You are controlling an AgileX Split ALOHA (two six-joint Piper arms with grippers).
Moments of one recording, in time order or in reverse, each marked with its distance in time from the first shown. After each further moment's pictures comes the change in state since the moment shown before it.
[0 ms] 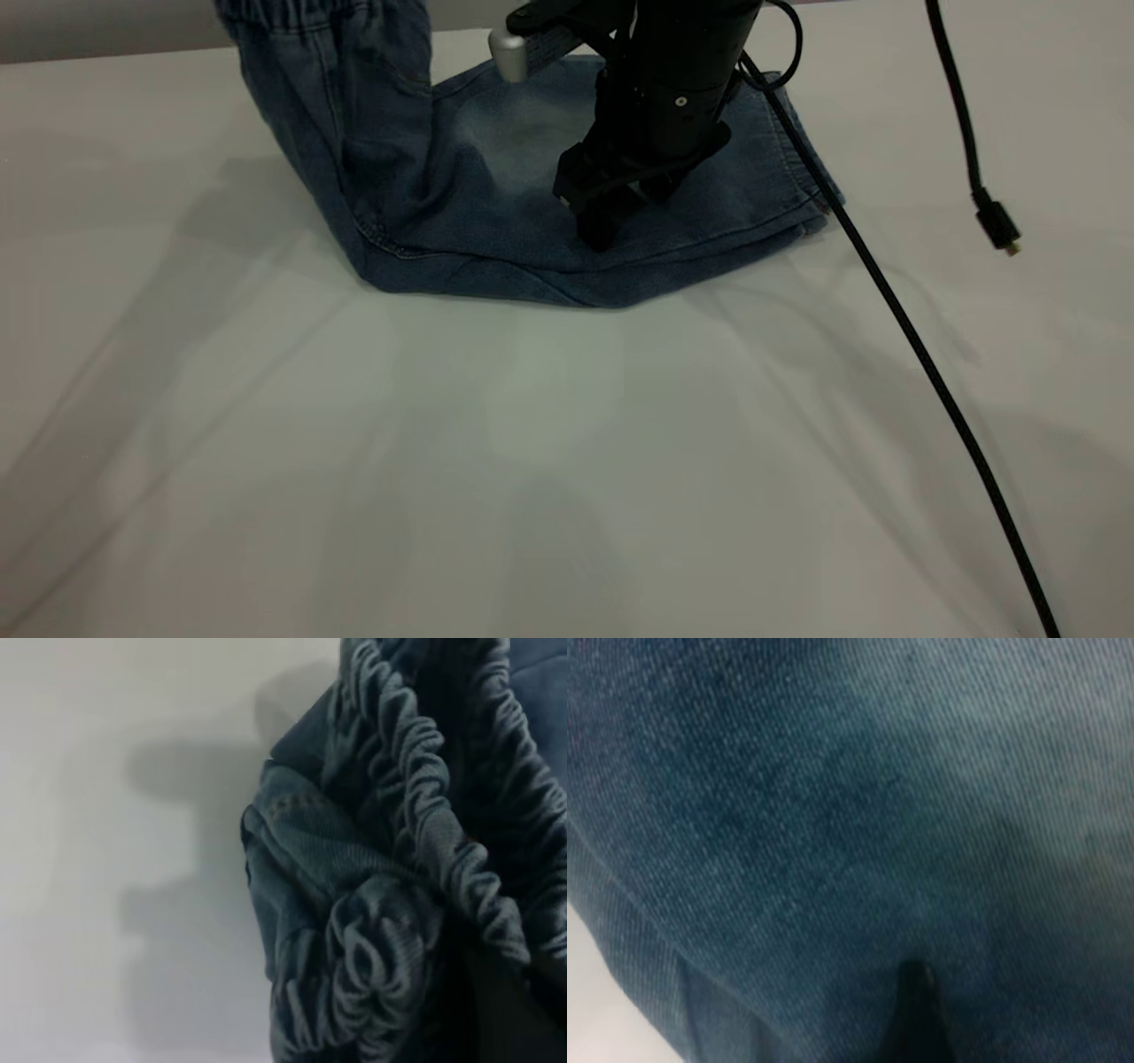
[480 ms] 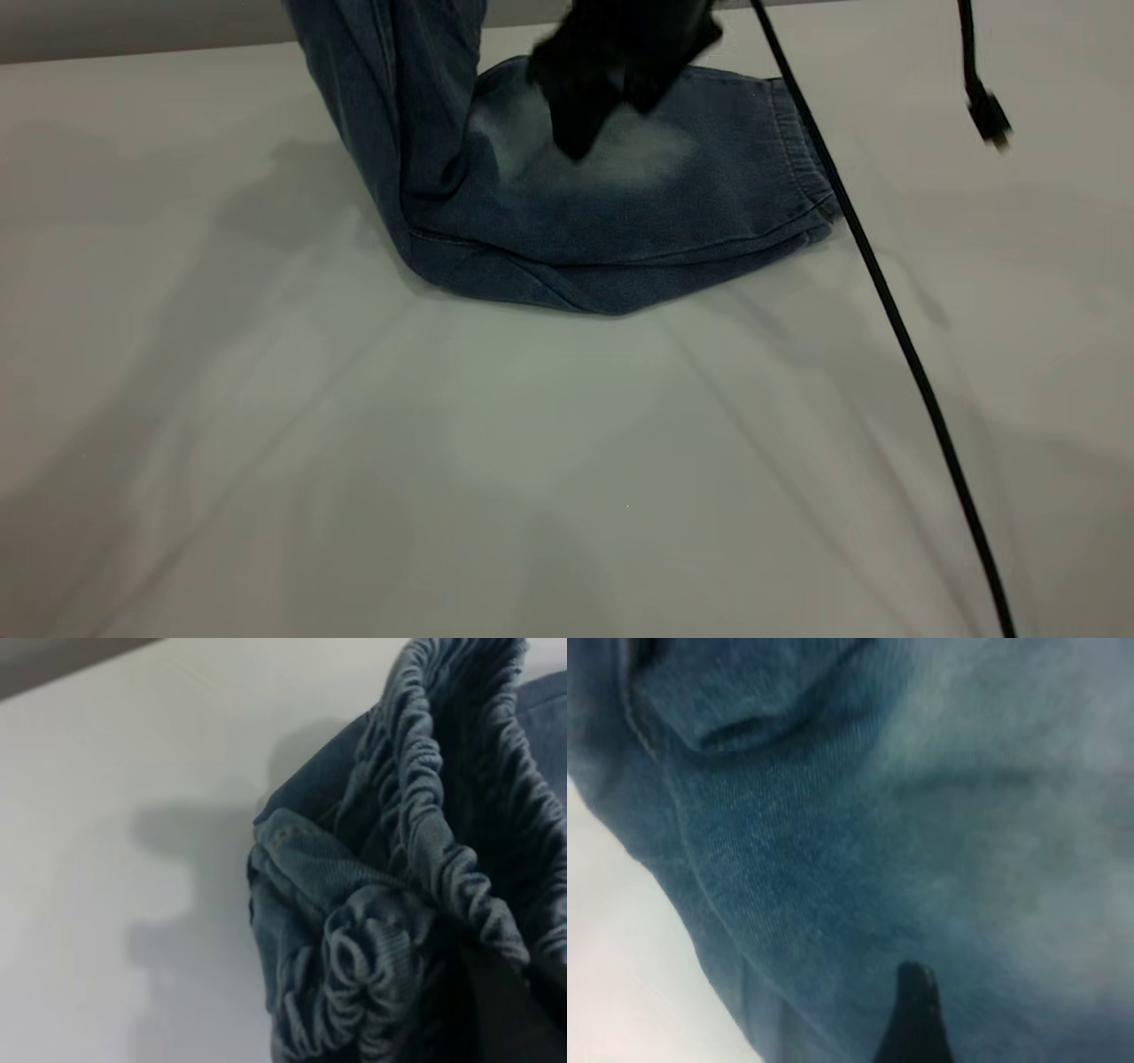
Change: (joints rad) left arm -0.059 0.000 -0.123 -0.025 0.025 0.026; right arm 0.000 -0.113 -0.107 -0.014 0.167 -0.001
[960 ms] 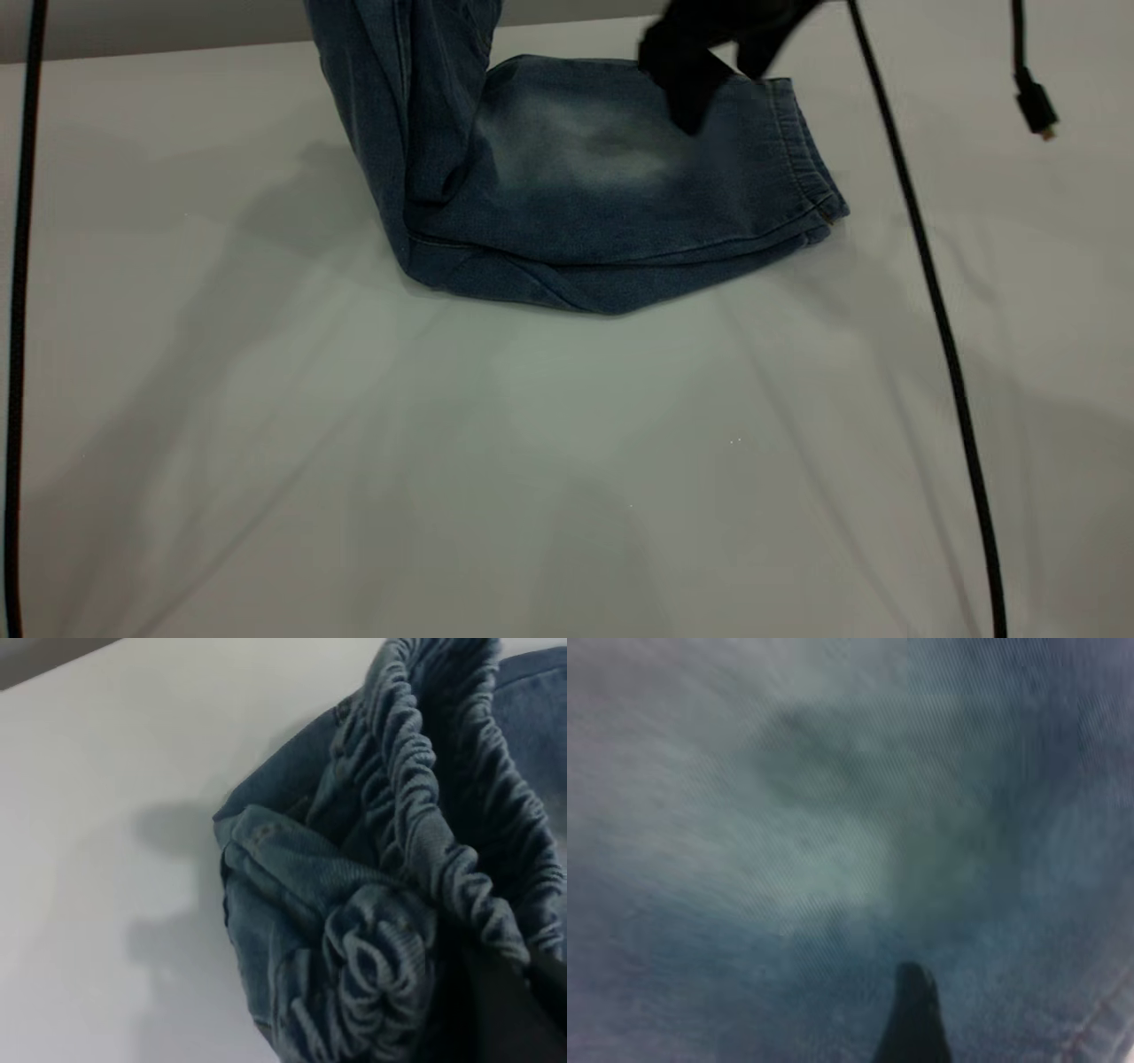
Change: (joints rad) left arm -0.046 0.000 0.000 0.004 0.010 0.005; right arm -0.106 0.075 -0.028 -0.198 0.036 0.135
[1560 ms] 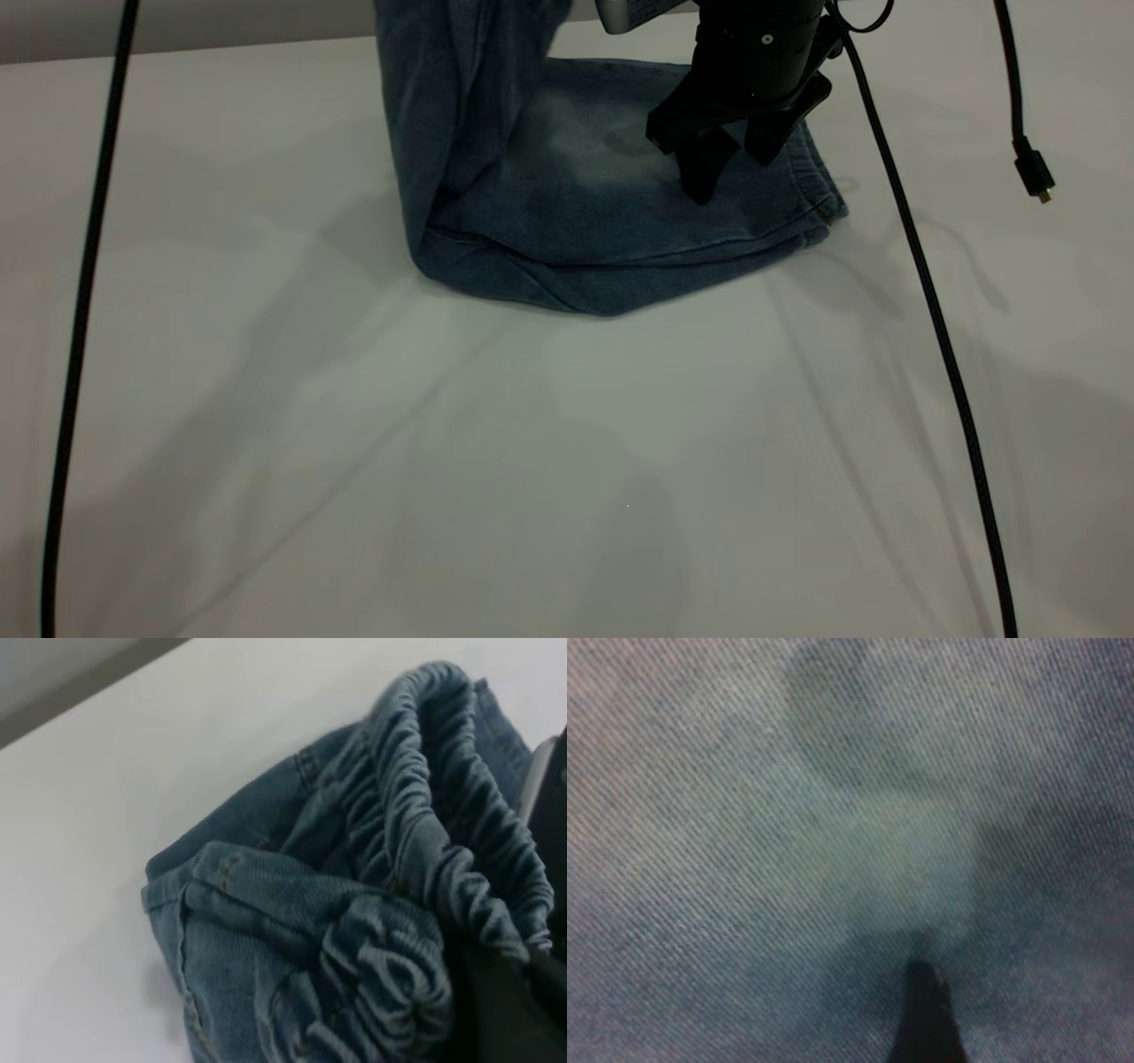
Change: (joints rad) left arm -0.134 0.000 0.000 -0.003 -0.100 0.008; right arm -0.014 0.078 0.000 0.089 -0.019 0.019
